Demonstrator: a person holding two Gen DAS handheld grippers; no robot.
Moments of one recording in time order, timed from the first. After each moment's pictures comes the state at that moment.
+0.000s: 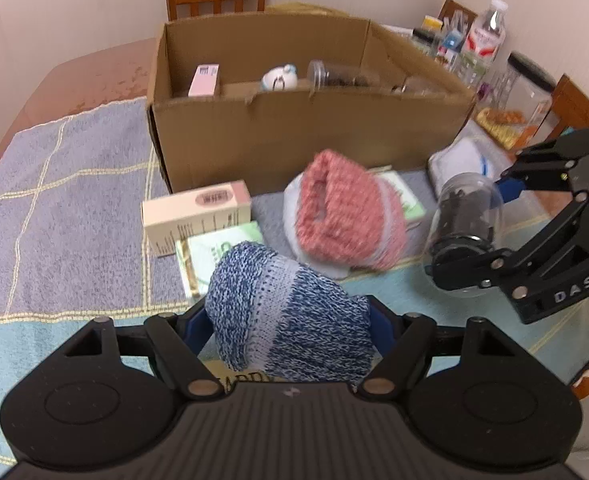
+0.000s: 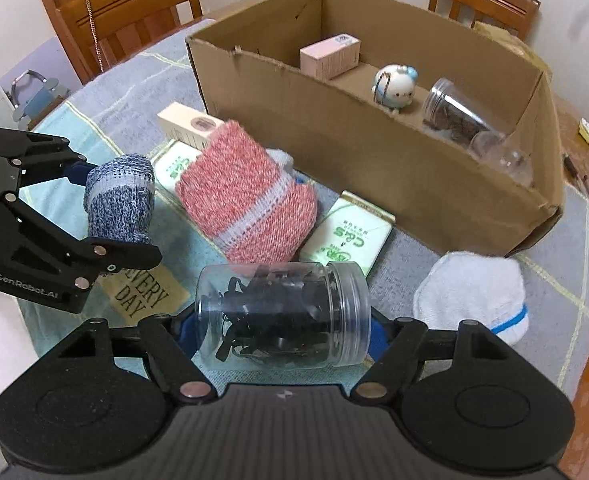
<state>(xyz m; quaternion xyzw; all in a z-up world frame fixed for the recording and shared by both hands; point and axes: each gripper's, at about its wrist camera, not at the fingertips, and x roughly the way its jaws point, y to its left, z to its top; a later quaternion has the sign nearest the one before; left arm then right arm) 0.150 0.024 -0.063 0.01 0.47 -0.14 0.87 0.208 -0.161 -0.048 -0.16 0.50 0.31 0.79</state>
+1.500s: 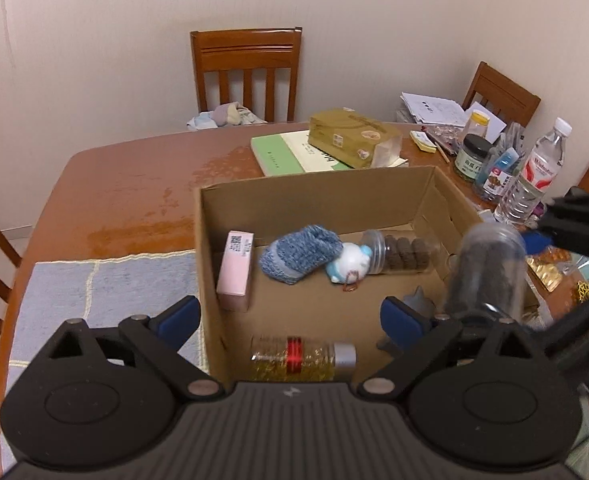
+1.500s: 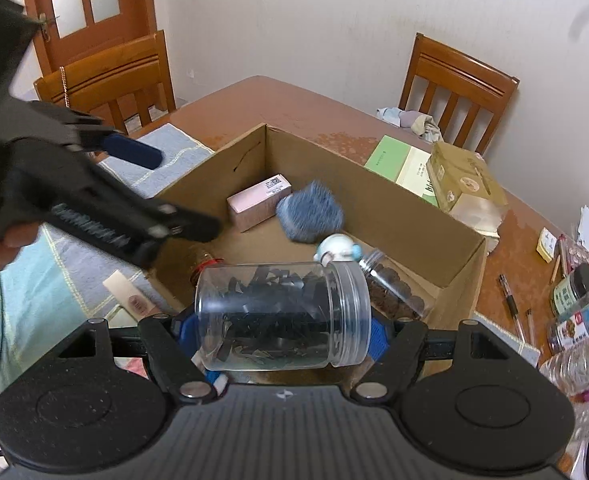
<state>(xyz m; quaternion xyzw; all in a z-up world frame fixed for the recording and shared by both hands) 0.293 0.039 0.019 0.01 0.41 -0.09 0.91 0.318 -0.143 0.039 -0.17 0.41 0.31 0.84</state>
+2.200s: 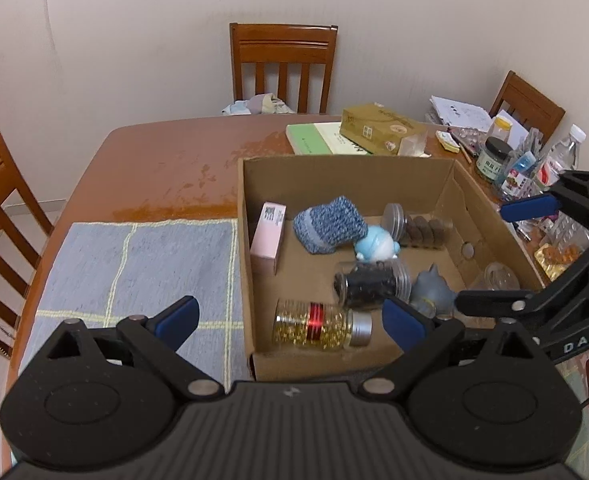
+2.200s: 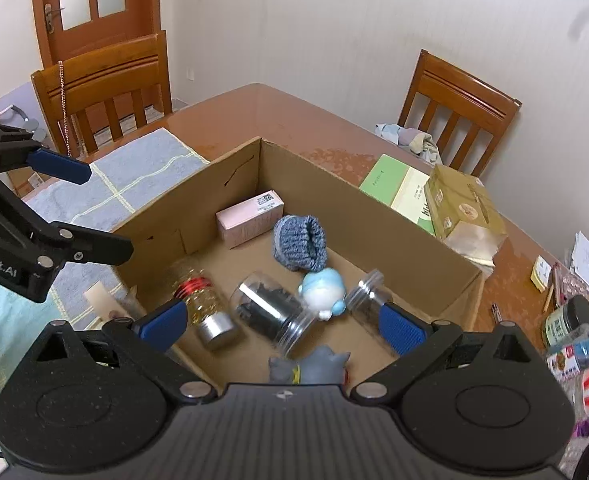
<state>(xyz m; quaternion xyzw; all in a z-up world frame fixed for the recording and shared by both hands) 0.253 0.051 0.022 -0.01 0.42 -0.04 0.91 0.320 -0.140 0.040 -0.19 0.39 0.31 0.85</state>
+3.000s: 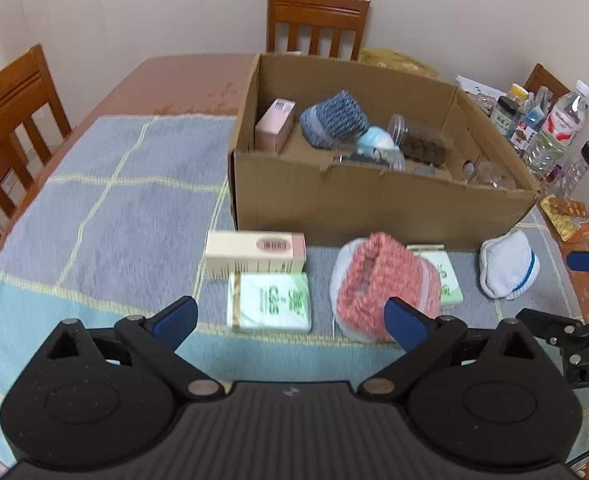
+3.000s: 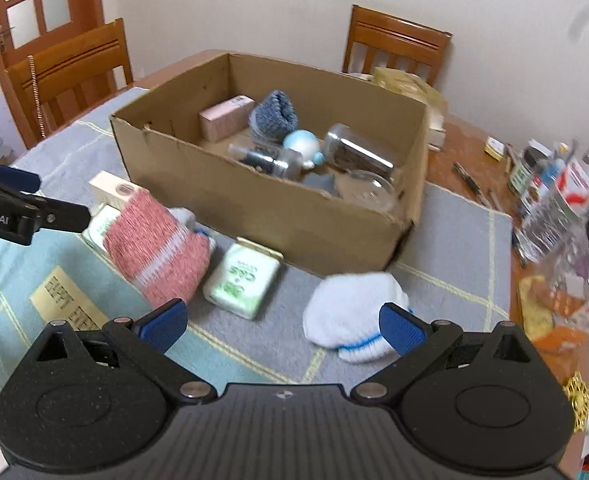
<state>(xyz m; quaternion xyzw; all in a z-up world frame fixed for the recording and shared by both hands) 0.157 0.025 -0.041 -0.05 0.45 0.01 0.89 0.197 -0.215 -0.025 -0.14 0.42 0.22 0.87</state>
